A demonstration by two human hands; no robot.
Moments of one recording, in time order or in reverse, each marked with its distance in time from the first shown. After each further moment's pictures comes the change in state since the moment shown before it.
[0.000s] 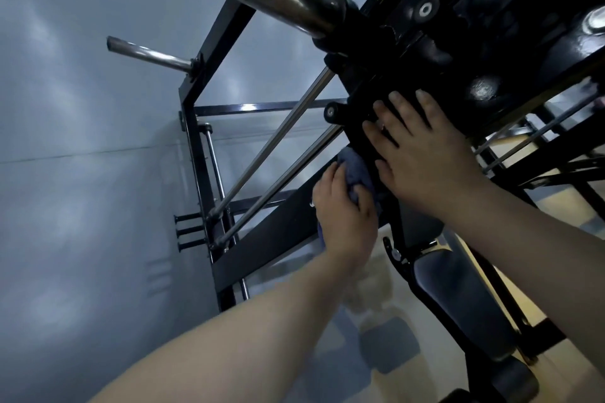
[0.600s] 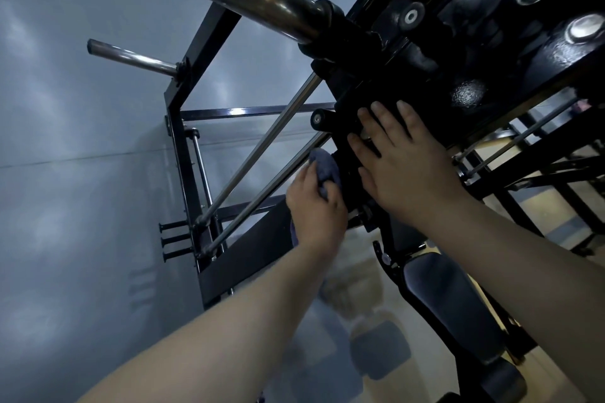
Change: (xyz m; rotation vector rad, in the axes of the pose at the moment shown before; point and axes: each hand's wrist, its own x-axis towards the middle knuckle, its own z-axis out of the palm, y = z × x) left_hand 0.028 -0.020 -0.010 -0.009 -0.018 -0.111; right_hand 0.001 -0.013 -0.002 -0.022 -0.044 0.008
